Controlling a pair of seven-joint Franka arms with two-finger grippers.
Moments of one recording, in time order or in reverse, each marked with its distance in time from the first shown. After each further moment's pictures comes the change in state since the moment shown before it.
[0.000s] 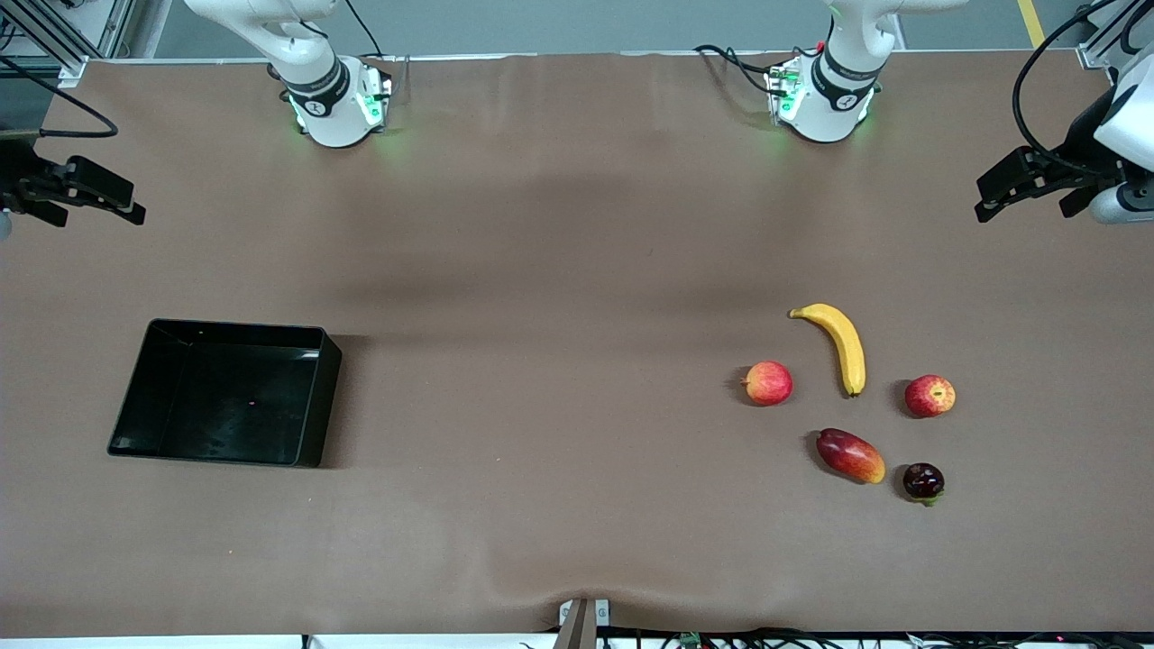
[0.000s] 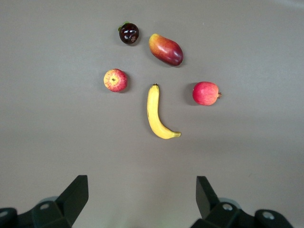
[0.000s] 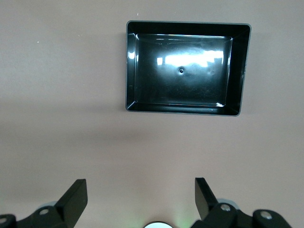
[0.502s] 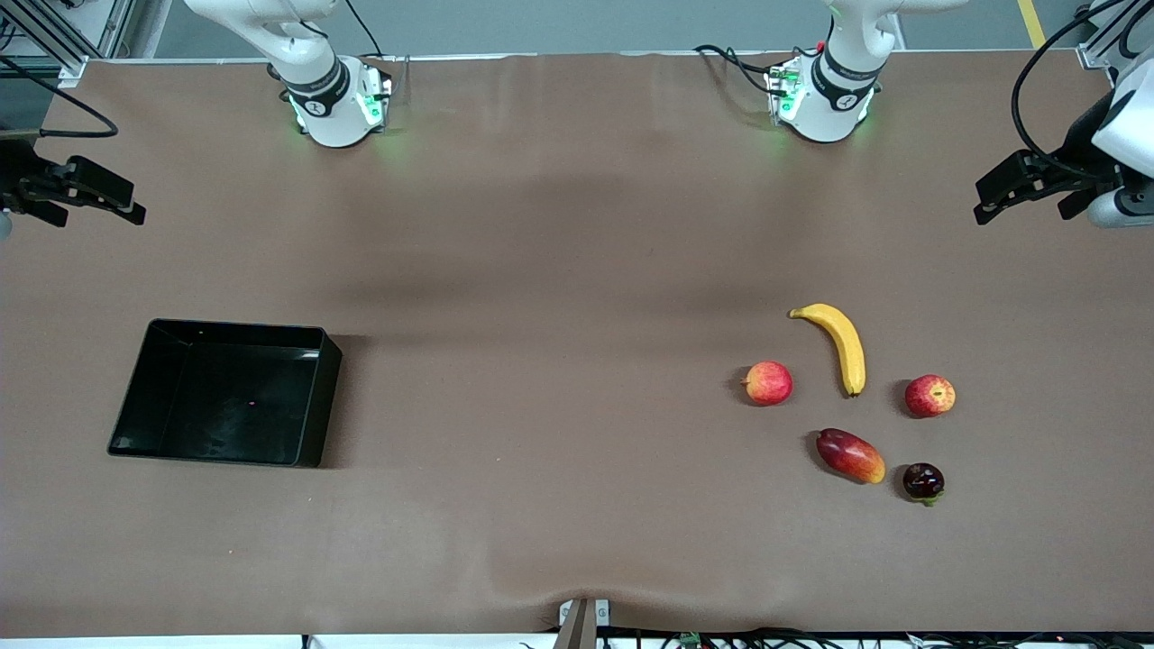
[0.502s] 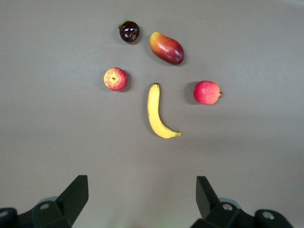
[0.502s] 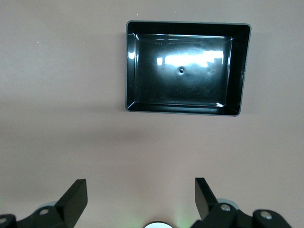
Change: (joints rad) left arm 0.003 0.016 0.004 -0.002 0.000 -0.002 0.000; right arm 0.000 0.000 0.000 0.000 0.000 0.000 0.000
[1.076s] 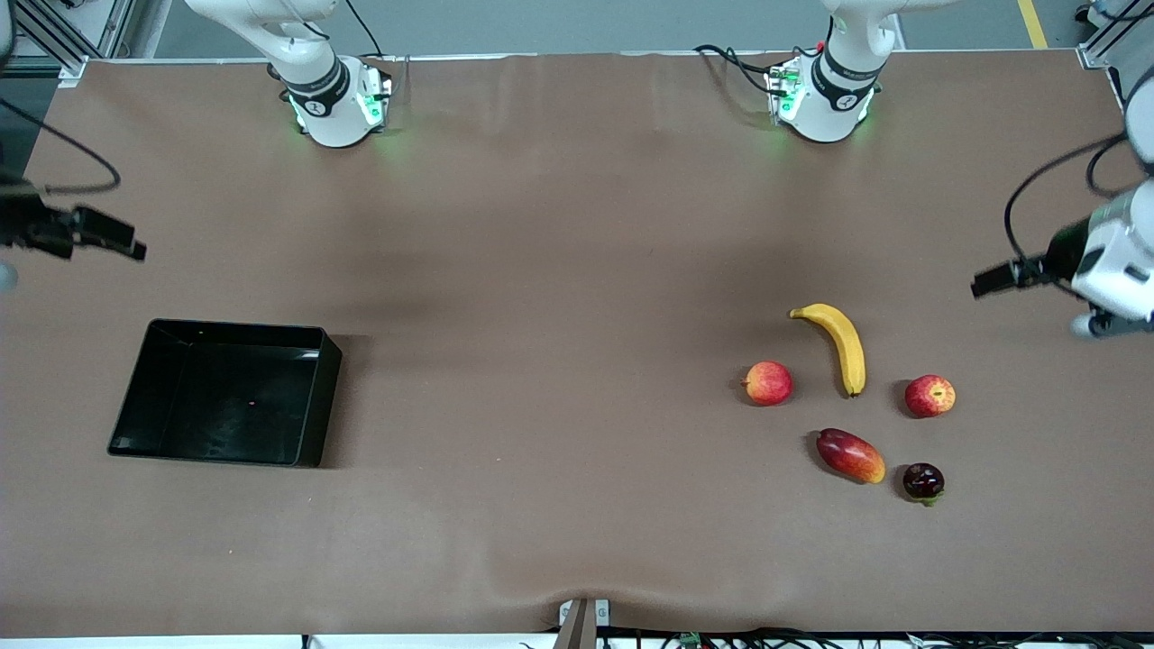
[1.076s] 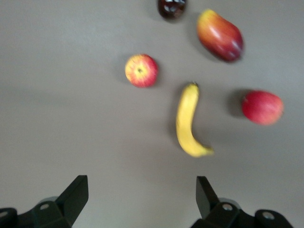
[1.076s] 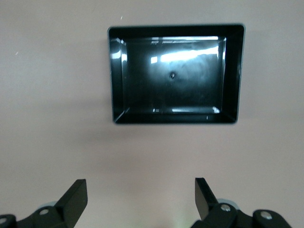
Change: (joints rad) left arm 0.152 0.170 0.010 -0.198 0.002 0.270 0.000; right arm -0.026 0.107 -0.023 -0.026 -0.002 0.119 0.002
